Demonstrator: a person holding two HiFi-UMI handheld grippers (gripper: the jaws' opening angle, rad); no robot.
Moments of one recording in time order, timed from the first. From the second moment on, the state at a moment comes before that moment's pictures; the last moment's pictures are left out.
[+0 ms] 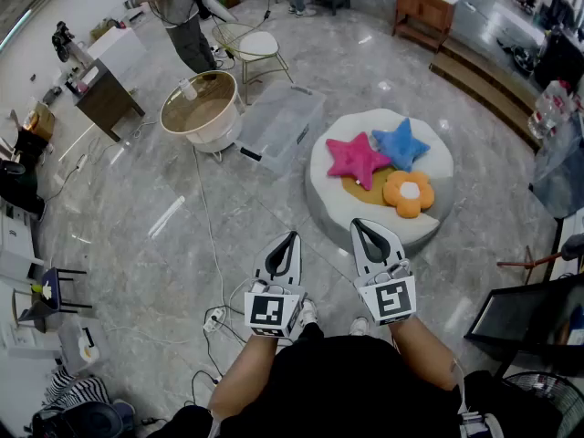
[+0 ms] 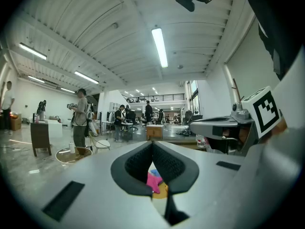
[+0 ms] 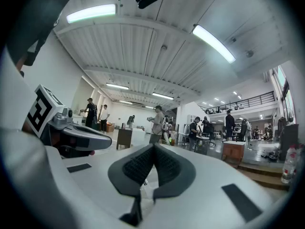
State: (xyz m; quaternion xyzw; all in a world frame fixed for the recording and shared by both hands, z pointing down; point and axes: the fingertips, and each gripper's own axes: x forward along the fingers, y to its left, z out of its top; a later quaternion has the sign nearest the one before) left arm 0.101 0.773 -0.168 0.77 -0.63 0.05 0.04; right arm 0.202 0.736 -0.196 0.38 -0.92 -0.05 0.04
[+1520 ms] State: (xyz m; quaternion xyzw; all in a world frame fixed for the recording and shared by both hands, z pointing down) left arm -0.045 0.704 -0.133 0.78 -0.63 0.04 0.06; right arm 0.073 0.661 -0.166 0.43 -0.90 -0.05 0.06
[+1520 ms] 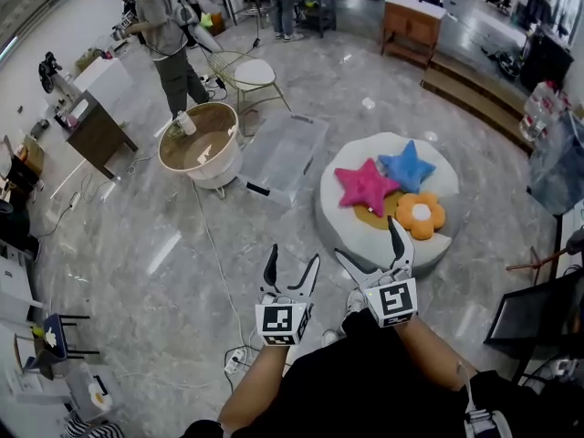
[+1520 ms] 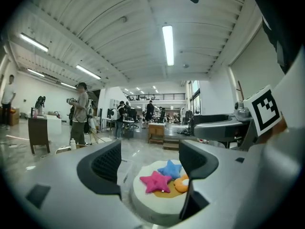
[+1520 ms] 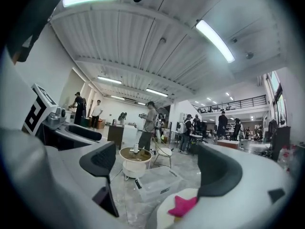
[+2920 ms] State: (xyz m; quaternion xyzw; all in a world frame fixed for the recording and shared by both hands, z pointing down) left arm 0.040 0.293 -0.041 0.82 -0.55 0.17 0.09; right arm 0.188 0.270 -0.025 0.49 -0.85 0.09 0.15
